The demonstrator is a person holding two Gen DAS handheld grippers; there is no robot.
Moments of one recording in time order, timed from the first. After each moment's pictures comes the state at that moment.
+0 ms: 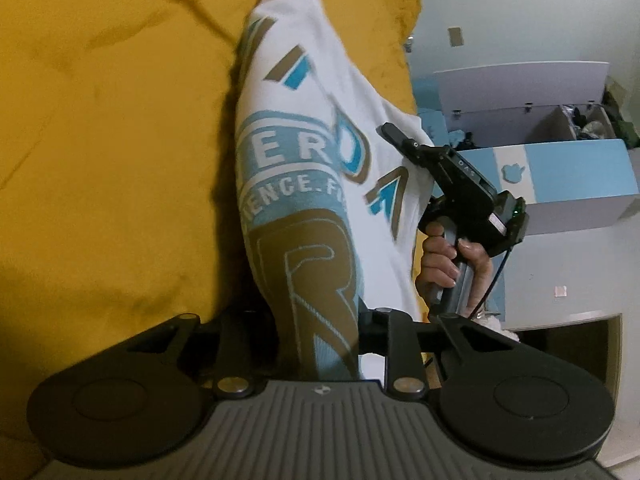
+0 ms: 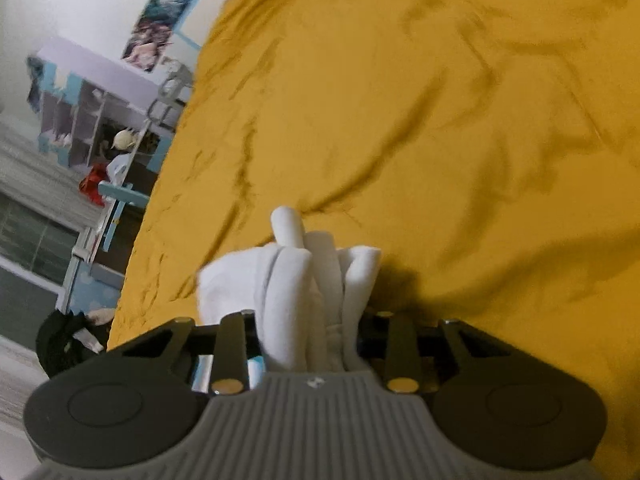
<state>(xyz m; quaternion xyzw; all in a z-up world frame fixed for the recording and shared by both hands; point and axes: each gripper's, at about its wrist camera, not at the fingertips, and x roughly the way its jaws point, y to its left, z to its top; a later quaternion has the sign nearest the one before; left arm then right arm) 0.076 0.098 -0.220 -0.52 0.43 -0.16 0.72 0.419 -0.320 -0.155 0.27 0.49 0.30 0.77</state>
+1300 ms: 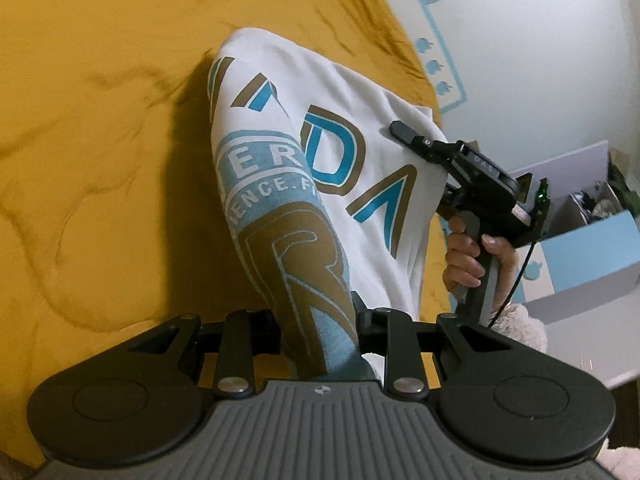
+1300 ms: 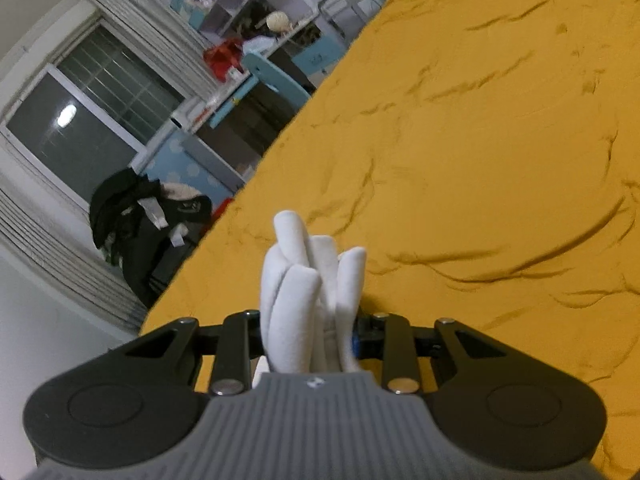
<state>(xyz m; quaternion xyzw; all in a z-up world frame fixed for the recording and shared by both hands) 0.063 0.109 -0.198 -0.52 0.34 -0.05 0.78 0.375 0.023 -0.068 0.14 0.47 0.50 0.71</state>
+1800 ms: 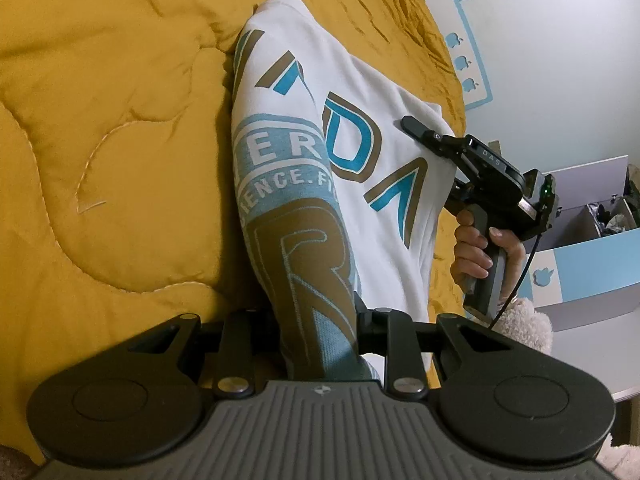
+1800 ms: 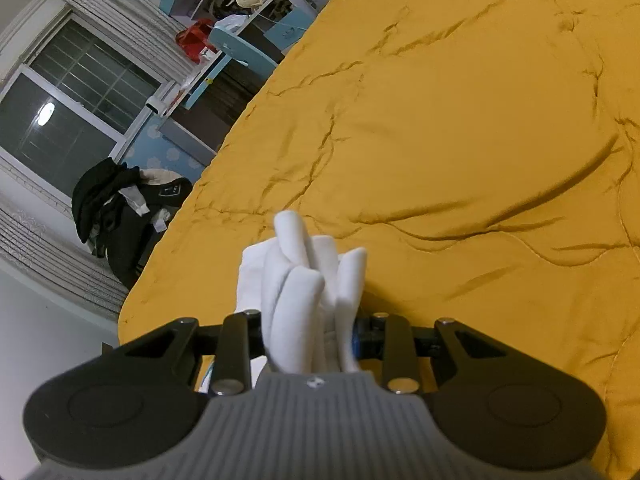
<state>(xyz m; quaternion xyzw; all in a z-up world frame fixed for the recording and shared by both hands) 0.057 0.112 -0.195 -0.54 0.36 -0.04 0.76 0.389 0.023 -0.119 0.14 0.51 0.49 0.70</state>
